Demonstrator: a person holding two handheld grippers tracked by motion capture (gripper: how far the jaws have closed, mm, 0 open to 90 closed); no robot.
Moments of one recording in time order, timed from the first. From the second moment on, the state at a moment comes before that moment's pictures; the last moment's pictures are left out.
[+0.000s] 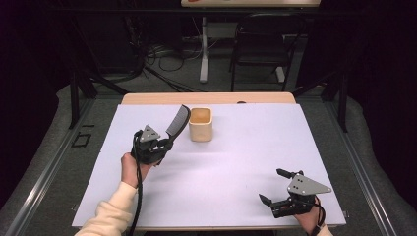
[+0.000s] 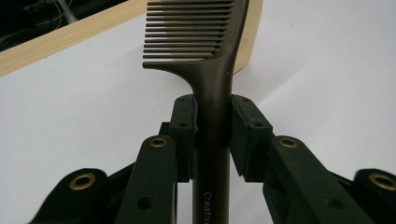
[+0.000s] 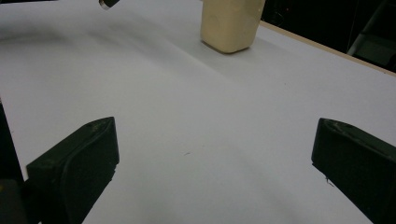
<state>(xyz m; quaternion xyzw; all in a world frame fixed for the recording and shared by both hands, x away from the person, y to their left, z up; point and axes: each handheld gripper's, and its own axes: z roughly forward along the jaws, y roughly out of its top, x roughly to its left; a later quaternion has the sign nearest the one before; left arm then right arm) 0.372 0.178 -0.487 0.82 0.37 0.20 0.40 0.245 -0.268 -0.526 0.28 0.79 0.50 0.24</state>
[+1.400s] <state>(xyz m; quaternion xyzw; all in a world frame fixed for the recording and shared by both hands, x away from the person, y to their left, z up) 0.386 0.150 -0.456 0.82 0.33 0.23 0.41 0.246 -0.267 -0.525 0.28 0.79 0.50 0.23</state>
